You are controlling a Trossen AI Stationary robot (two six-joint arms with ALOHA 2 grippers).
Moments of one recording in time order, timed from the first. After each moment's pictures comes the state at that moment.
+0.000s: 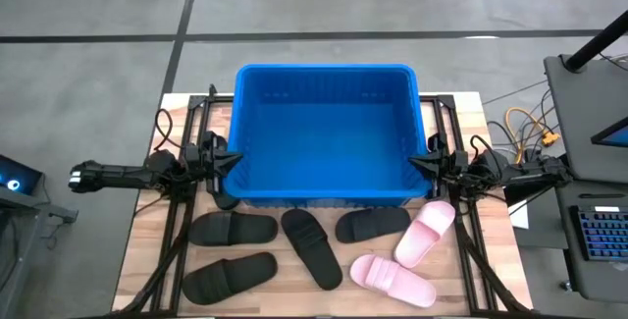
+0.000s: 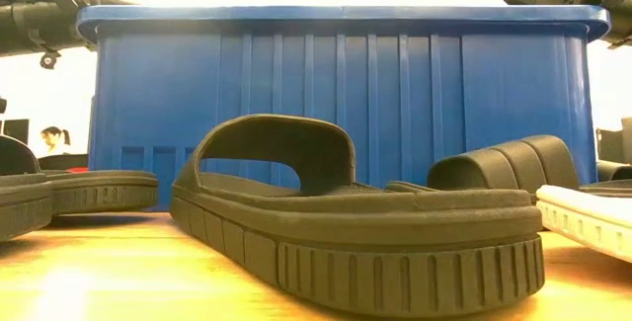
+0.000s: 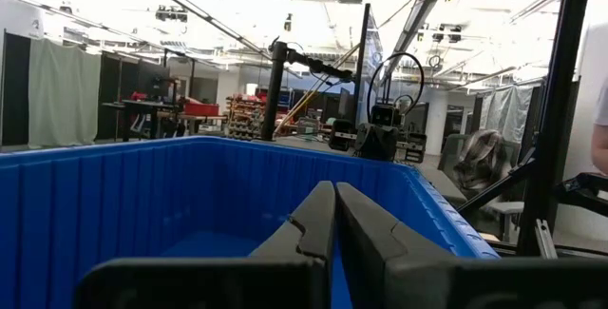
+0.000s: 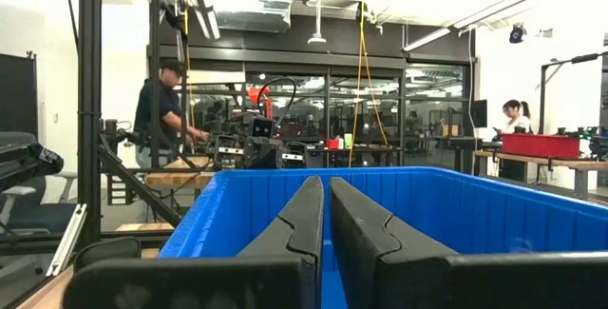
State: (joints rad) left arm -0.02 0.16 0.01 0.38 -0.24 -0.07; right arm 0.12 0.02 0.01 0.33 0.24 -0.11
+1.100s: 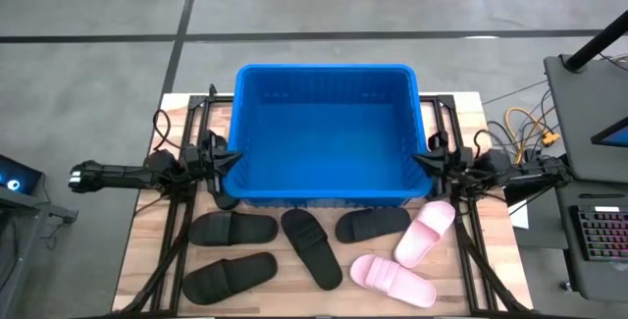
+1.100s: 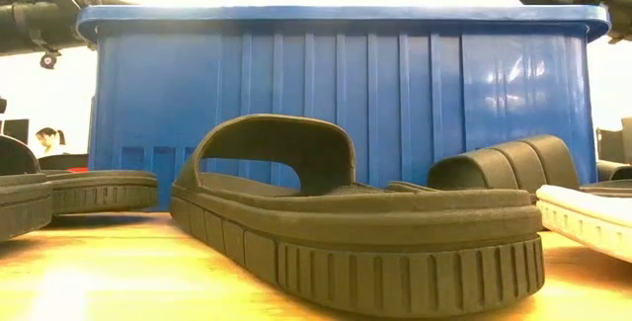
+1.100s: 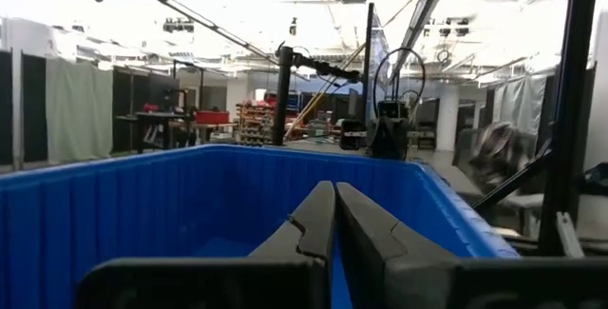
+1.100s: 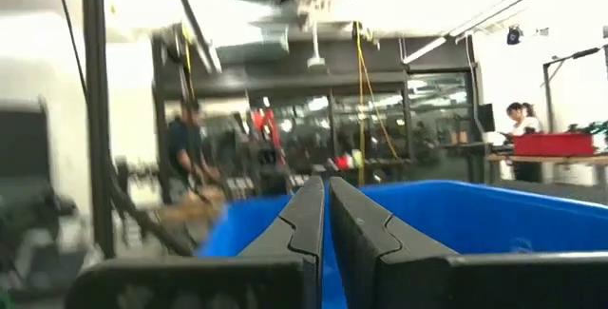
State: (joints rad) left arm -0.02 0.16 0.01 0.41 -0.26 -0.02; right arm 0.12 0.02 0.01 0.44 0.24 0.02
